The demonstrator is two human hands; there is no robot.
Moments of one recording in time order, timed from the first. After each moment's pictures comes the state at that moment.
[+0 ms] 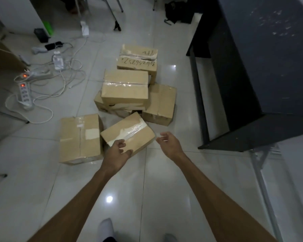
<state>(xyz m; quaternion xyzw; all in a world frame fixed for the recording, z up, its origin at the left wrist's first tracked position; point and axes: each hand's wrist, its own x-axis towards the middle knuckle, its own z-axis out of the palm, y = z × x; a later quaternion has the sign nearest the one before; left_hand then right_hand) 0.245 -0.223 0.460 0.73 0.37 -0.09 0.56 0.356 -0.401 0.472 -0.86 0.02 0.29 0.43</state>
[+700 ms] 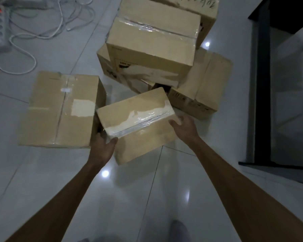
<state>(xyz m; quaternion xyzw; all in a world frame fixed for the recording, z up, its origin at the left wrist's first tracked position) 0.296 -0.123 0.124 0.70 0.42 0.05 0.57 0.506 -0.312 0.139 -0.90 -0.02 0.29 0.31</state>
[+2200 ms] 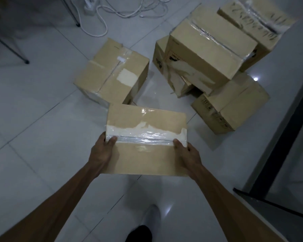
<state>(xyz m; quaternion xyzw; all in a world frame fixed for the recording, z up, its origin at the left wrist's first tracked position) 0.175 -0.236 0.185 0.54 0.66 0.04 0.52 0.414 -0.384 0.175 -0.84 -0.01 0.44 0.32</state>
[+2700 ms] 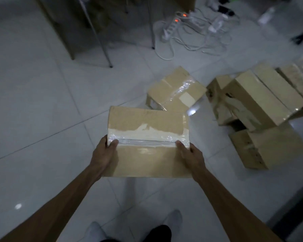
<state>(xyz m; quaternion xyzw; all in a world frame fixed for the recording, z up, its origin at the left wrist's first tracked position) -0.045 -0.222 0.301 0.40 0.74 0.16 0.52 0.236 -0.287 0.296 -0.83 -0.20 0.46 0.24</state>
